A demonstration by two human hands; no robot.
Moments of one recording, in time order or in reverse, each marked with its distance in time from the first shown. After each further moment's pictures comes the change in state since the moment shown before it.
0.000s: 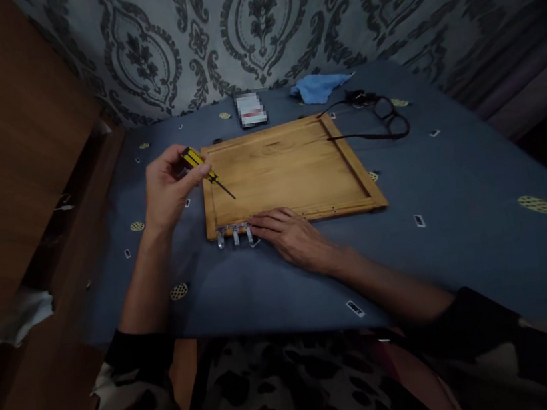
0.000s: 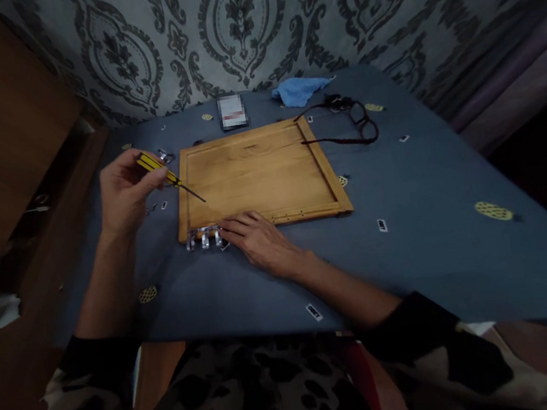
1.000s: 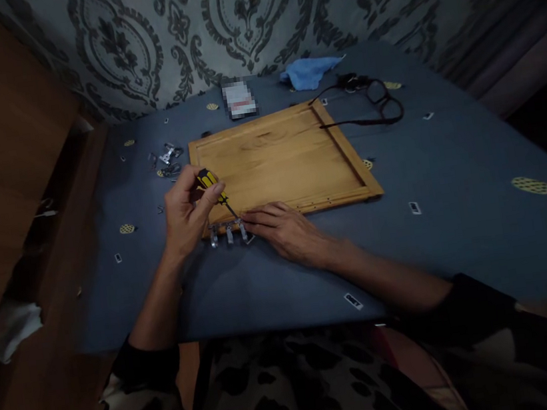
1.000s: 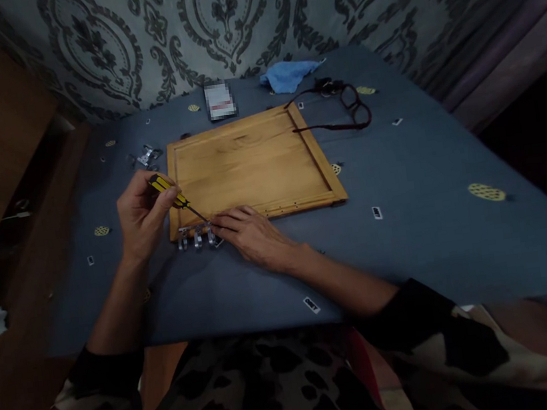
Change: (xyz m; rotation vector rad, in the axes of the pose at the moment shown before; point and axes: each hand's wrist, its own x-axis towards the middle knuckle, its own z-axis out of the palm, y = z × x) left_hand -0.043 0.010 0.040 0.081 0.003 0.096; right_hand -0.002 -0.001 0.001 0.034 0.001 0.011
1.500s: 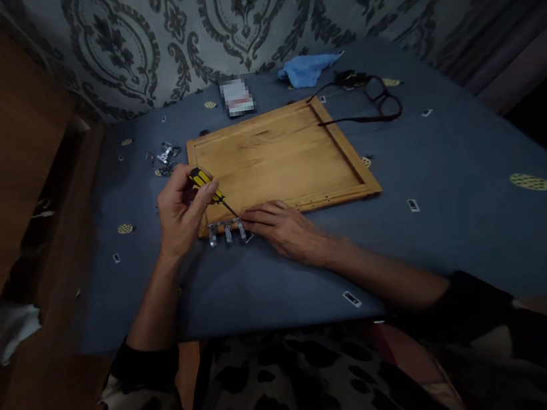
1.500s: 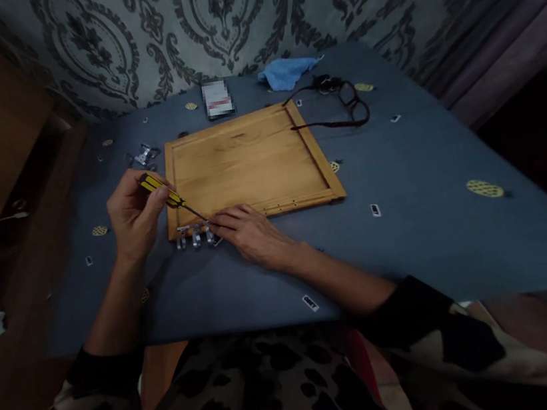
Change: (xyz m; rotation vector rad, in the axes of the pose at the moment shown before) left_hand 0.002 0.005 -0.002 -0.004 0.058 0.035; right_hand 0.003 -0.002 -0.002 -0.019 -0.001 0.008
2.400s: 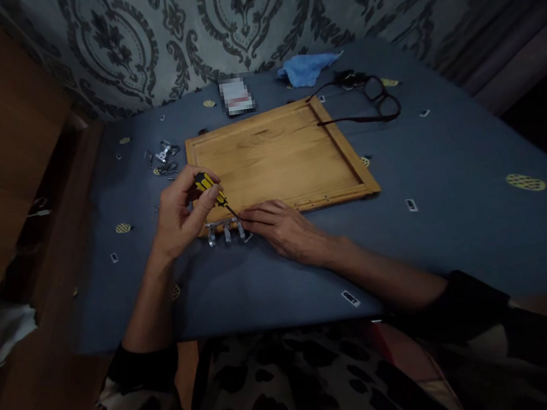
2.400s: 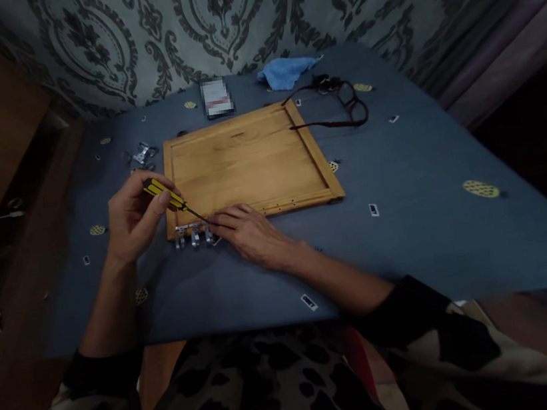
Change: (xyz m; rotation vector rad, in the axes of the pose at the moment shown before) left_hand 0.003 0.009 -0.013 0.008 -0.237 -0.052; right_hand 0.000 0.001 -0.001 0.019 0.016 -0.021
